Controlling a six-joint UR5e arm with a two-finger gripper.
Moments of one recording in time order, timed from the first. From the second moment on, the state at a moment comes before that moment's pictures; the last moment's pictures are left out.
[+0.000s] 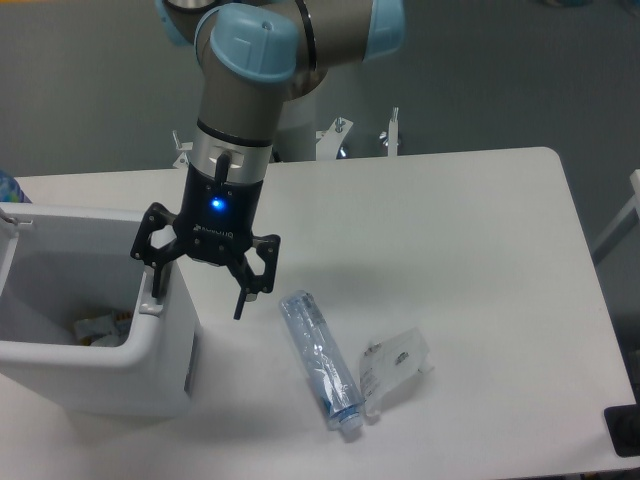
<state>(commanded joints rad) 2.26 -1.74 -1.59 -0.83 1.15 0.31</state>
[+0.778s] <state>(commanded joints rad) 2.61 -1.83 -1.57 -0.83 1.29 0.62</state>
